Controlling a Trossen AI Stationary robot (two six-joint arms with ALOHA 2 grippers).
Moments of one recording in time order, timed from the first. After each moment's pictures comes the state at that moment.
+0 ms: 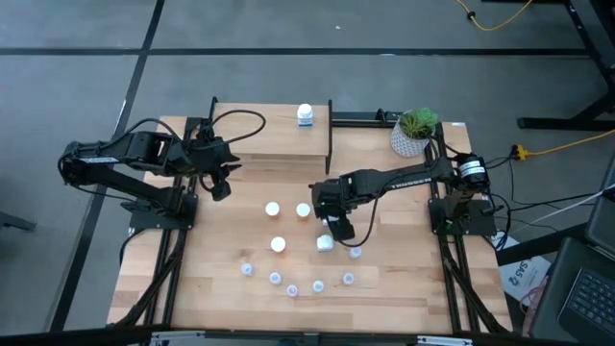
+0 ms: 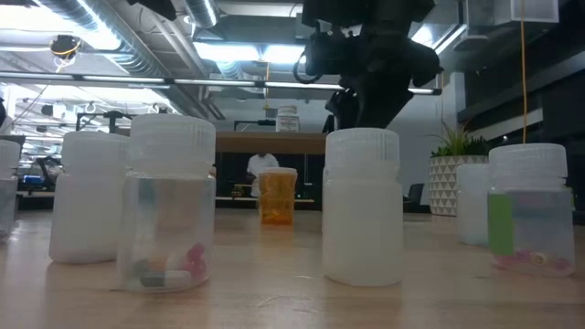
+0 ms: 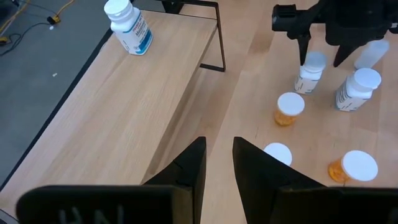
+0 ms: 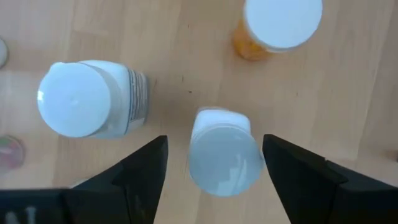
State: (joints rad) left arm -0.05 0.98 1.28 -1.11 -0.44 -0.23; right arm 0.06 1.84 1.39 -0.80 -0.05 -0.11
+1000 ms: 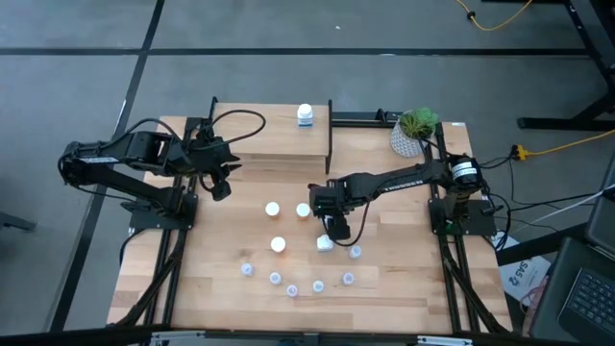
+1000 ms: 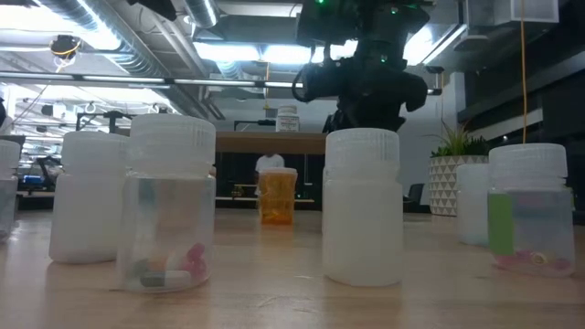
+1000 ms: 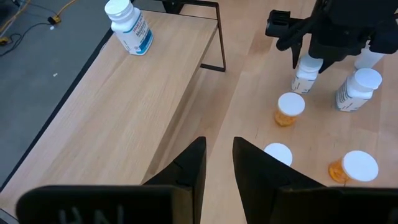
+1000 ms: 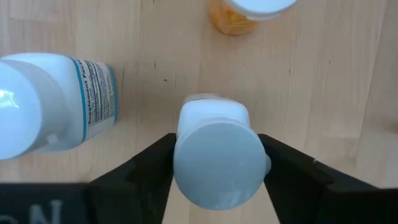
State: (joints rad) left arm -0.05 0.98 1.28 -1.11 -0.44 -0.23; right arm 0.06 1.90 1.38 -0.80 0.03 0.00
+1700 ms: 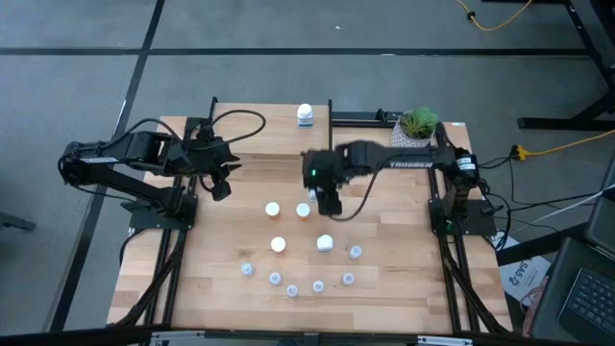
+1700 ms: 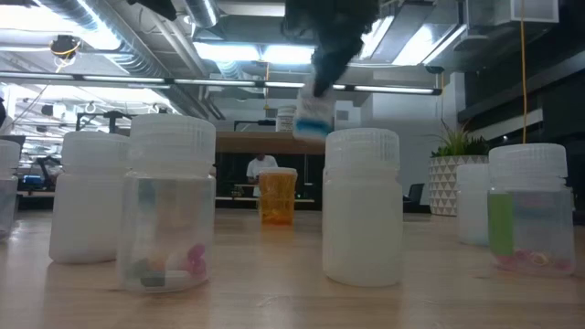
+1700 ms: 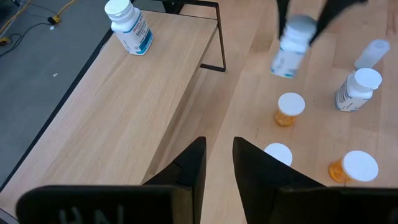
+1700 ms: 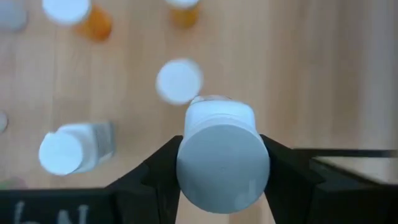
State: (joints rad) left arm -0.05 0.98 1.28 -1.11 -0.44 -0.23; right arm -0.05 1.90 1.81 -1.07 0.03 -0.10
